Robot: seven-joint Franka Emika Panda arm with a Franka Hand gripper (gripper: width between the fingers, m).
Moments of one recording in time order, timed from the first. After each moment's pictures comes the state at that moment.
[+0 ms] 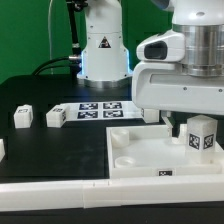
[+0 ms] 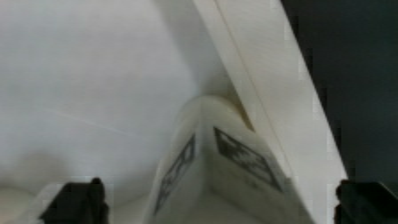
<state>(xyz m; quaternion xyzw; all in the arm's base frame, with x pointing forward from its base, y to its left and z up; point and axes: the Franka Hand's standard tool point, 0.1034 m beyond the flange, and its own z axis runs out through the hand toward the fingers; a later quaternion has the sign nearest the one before) 0.608 0.123 0.062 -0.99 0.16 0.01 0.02</state>
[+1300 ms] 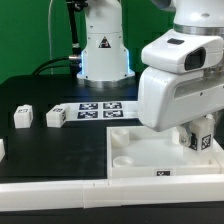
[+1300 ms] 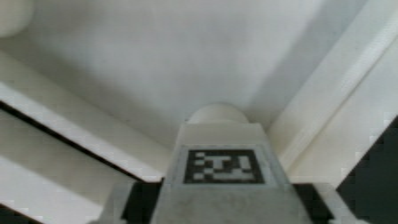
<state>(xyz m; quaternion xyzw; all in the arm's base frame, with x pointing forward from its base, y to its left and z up) 0.609 0.116 0.060 -0.96 -0.27 0.02 0.00</state>
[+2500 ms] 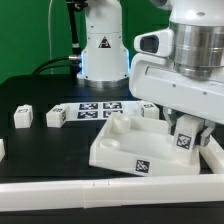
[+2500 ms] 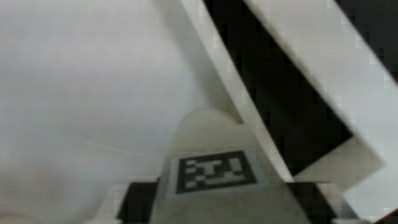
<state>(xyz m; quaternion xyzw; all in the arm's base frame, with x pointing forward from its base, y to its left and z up) 0.606 0.099 0.061 -0.93 0.37 0.01 -0.04</state>
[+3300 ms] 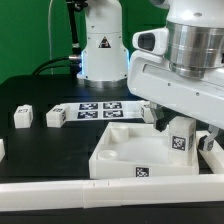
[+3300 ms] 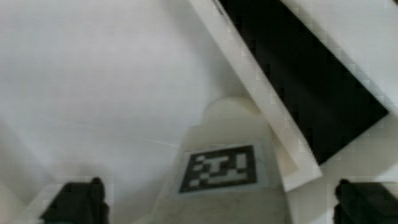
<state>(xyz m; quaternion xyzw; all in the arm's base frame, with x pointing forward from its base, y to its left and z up) 0.604 0.094 0.061 -0.92 0.39 0.01 -0.05</state>
